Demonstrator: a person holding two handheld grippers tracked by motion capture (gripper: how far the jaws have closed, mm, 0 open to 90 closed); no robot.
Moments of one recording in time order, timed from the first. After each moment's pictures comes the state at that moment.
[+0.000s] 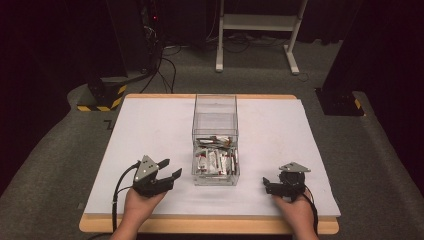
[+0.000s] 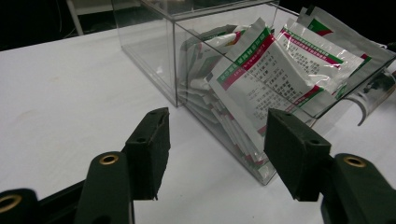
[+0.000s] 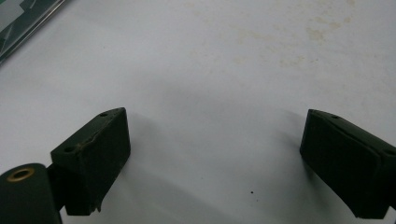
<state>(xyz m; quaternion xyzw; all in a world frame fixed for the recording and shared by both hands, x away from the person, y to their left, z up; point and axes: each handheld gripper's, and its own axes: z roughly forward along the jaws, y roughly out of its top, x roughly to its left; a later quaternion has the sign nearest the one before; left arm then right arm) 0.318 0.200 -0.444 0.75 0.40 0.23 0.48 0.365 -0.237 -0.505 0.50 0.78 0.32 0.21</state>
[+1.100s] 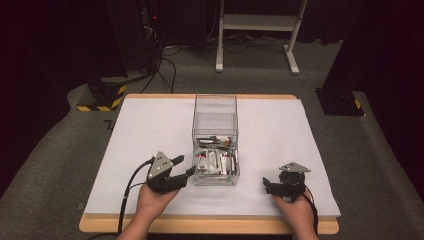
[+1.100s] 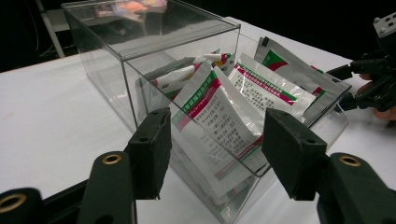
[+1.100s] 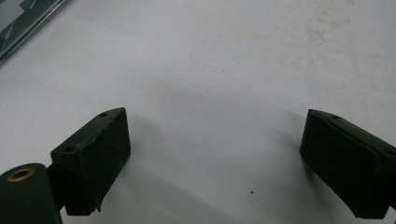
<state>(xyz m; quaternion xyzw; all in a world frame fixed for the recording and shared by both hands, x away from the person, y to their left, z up) 0.325 0.164 -0.431 0.75 0.37 0.22 0.50 0.365 -0.237 -0.505 0.50 0.78 0.31 0.21</state>
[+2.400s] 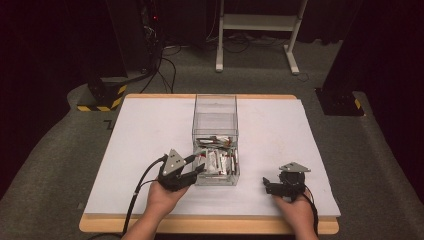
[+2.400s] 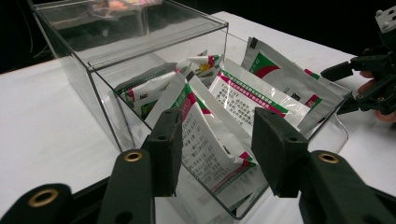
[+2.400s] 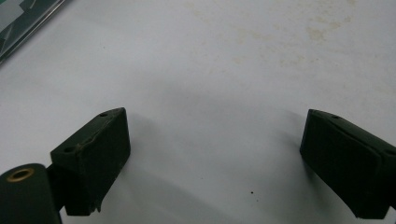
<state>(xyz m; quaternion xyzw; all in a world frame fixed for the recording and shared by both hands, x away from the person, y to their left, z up) 0.335 0.137 -0.432 0.76 0.36 0.22 0.49 0.365 -0.237 -0.506 0.50 0.78 0.32 0.21</state>
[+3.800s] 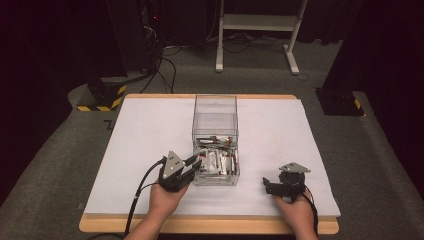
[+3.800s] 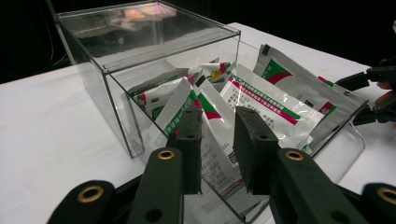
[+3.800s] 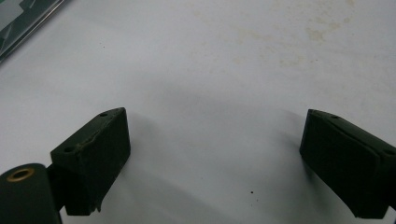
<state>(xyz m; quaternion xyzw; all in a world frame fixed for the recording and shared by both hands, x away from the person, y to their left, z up) 0.333 0.136 -0.439 0.74 0.37 0.24 0.50 0.365 -0.237 -0.506 0.50 0.78 0.31 0.21</state>
